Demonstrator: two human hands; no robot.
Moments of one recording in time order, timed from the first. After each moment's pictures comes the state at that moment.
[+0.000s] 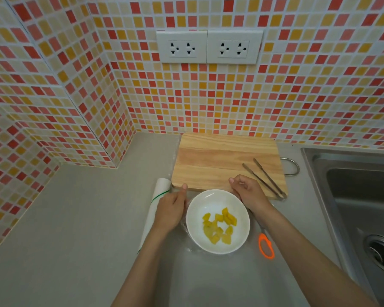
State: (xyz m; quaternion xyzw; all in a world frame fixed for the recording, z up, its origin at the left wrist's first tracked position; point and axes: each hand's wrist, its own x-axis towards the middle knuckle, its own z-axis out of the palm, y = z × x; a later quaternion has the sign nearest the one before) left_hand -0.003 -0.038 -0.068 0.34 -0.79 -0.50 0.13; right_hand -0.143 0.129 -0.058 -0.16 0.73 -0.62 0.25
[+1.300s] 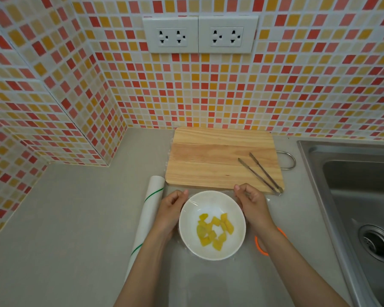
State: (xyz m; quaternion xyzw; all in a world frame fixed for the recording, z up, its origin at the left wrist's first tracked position) left_hand -0.003 -0.022 -0.078 0.35 -0.58 -0.73 0.06; right_hand -0.115 0.152 -0.078 -0.08 0.70 -0.68 0.20
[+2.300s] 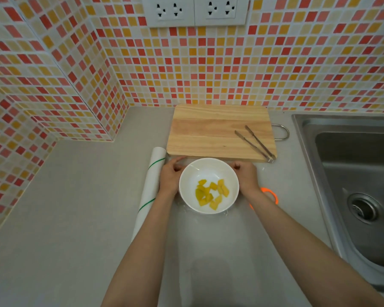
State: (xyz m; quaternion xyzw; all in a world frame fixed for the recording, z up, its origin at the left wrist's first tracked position) left_hand -0.008 -0.025 -0.085 0.36 -0.72 -0.59 0.11; right_hand -0.112 0.149 -0.092 -0.10 0.83 -0.53 0.15
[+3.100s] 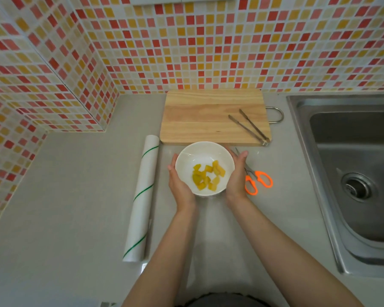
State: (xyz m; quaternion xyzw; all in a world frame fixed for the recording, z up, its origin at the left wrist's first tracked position) left_hand 0.018 0.065 -0.072 0.41 -0.41 -0.77 0.28; right_hand -0.049 0.144 -0.077 0.08 0.56 -0.79 0.22
